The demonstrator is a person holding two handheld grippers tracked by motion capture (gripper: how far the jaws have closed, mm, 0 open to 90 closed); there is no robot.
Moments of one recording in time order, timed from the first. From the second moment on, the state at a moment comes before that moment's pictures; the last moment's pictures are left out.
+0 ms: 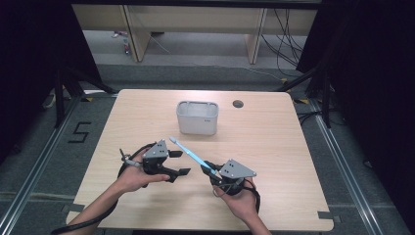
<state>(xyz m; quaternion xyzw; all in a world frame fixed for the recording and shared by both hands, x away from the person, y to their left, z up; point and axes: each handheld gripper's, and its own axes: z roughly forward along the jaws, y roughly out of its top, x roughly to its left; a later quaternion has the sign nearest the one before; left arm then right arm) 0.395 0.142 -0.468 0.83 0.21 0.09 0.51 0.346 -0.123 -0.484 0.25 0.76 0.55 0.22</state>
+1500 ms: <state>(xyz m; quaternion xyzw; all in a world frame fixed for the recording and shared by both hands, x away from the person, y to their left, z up) 0.407 0.150 -0.459 0.75 0.29 0.04 0.59 0.343 -0.115 -0.481 0.26 0.75 0.57 0.22</state>
